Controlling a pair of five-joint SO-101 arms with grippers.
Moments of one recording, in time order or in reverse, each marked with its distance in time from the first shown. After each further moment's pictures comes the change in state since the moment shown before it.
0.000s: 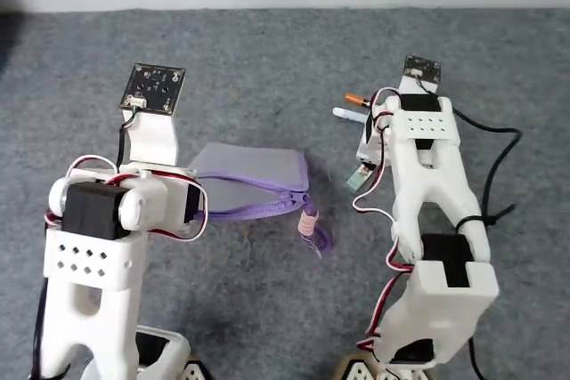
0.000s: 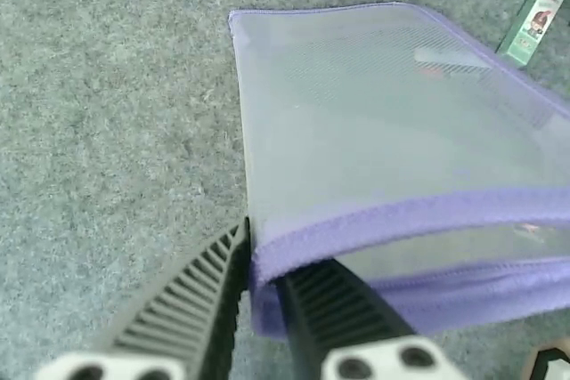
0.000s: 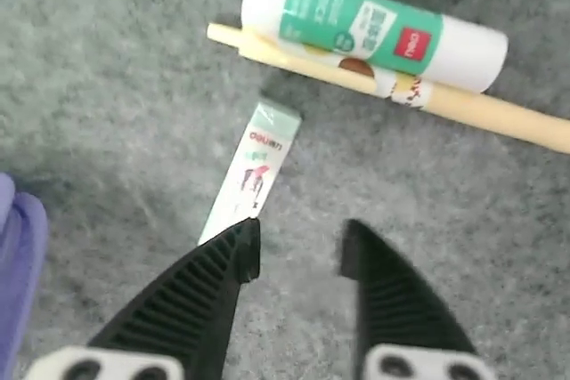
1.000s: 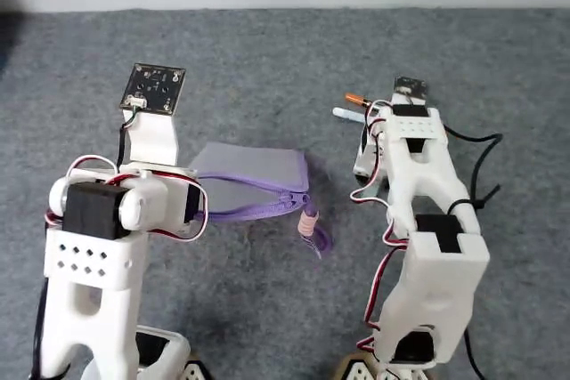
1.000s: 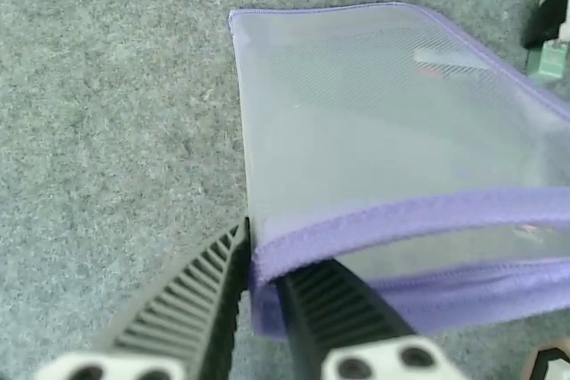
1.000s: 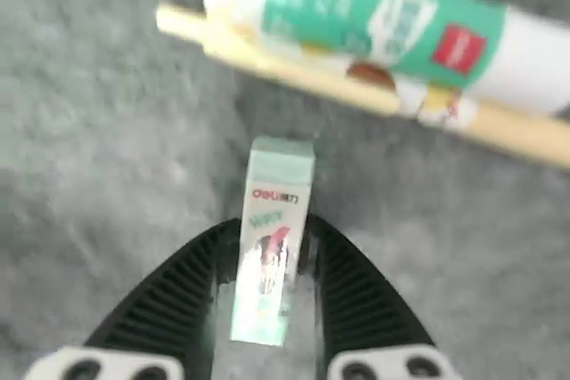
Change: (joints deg) left arm 0.0 0.1 0.0 0.0 0.0; right arm 0.3 10.5 -1.0 -2.2 2.6
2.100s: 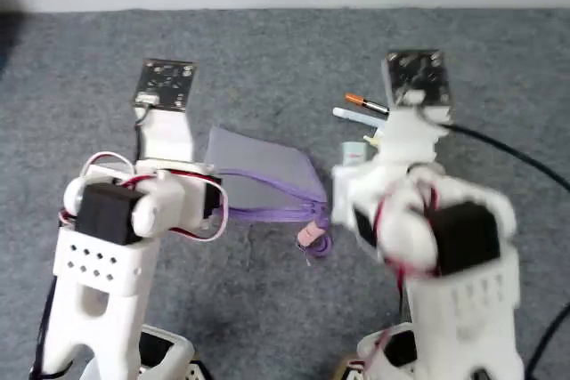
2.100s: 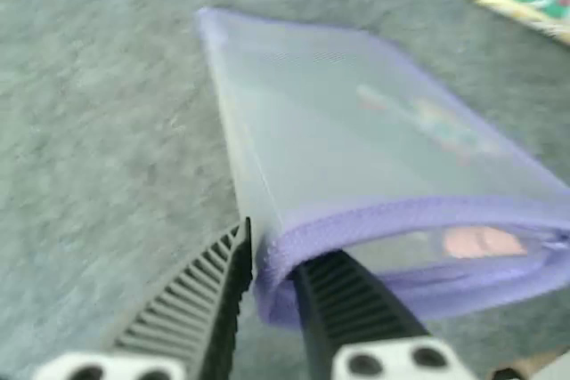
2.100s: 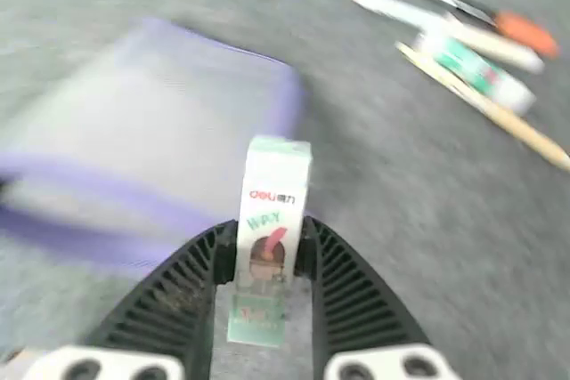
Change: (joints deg) left arm 7.6 0.2 -1.0 -4.6 7.1; right arm -23.2 -66.9 0.1 29.5 0.2
